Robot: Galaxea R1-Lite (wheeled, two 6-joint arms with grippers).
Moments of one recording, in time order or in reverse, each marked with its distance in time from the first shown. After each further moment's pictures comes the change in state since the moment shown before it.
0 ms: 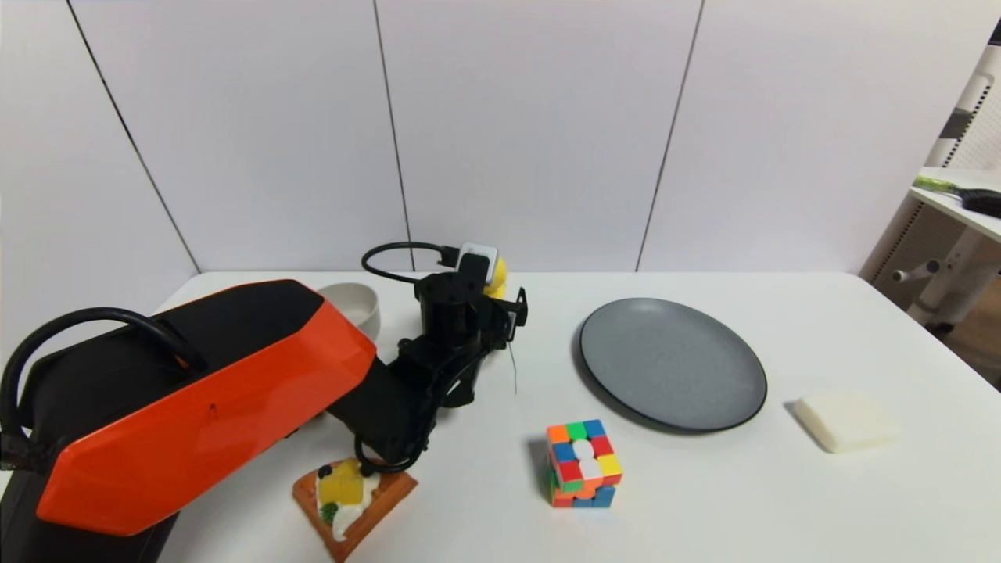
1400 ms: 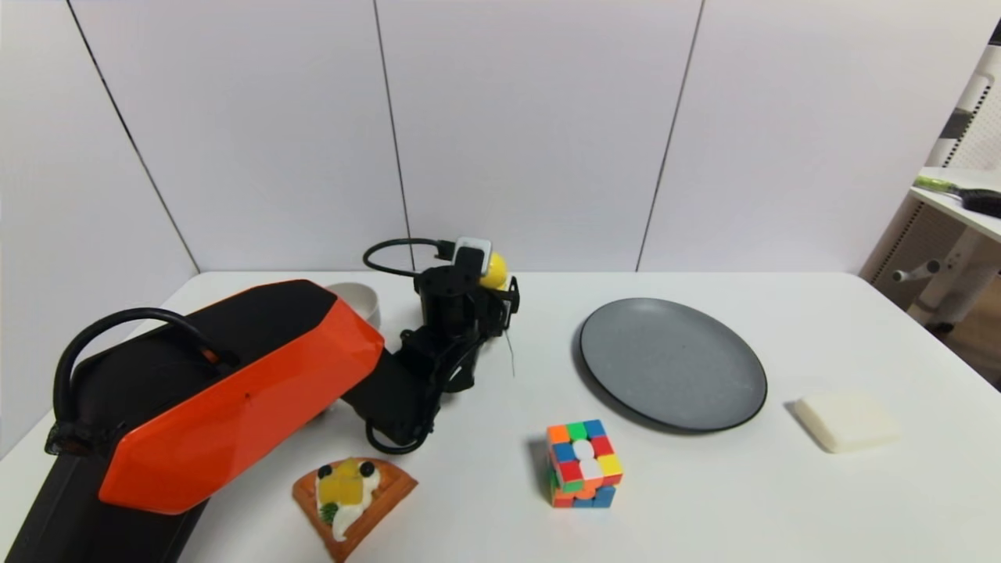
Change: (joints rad) left arm 0.034 0.062 -0.097 -0.003 -0.006 0.002; right arm 0.000 0.000 0.000 0.000 0.000 0.000
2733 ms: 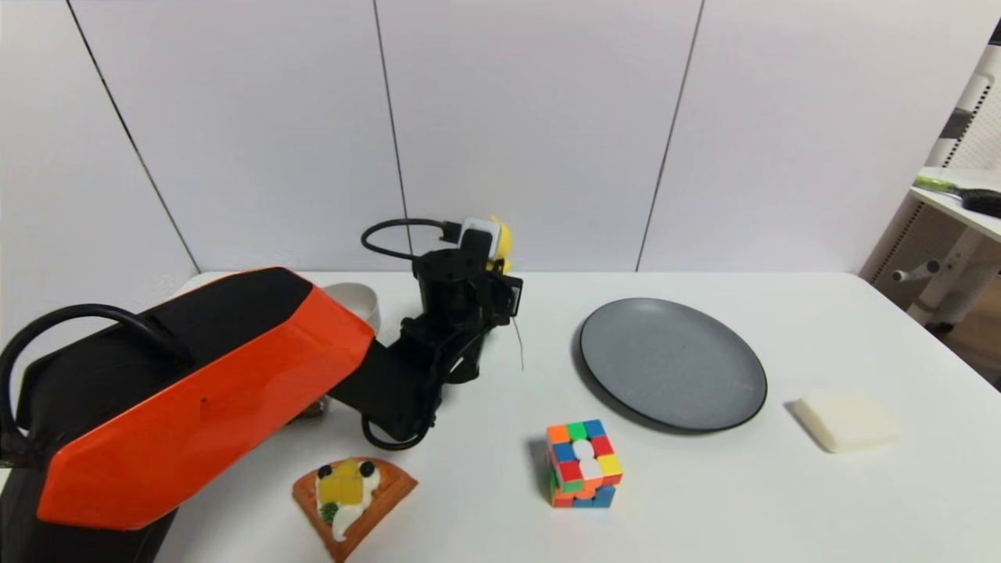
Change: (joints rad) left arm -0.036 -0.082 0.006 0.018 -0.006 0.047; right arm 0.000 0.000 0.000 0.000 0.001 0.000
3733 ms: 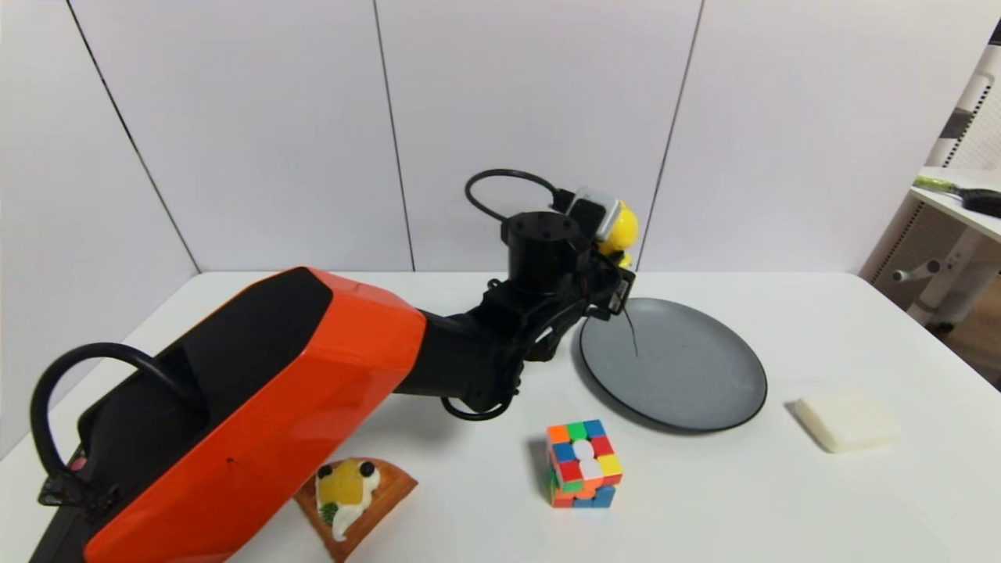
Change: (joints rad) left arm -0.154 0.085 -0.431 0.391 -0.311 -0.011; right arm 0.000 0.000 0.000 0.000 0.000 0.000
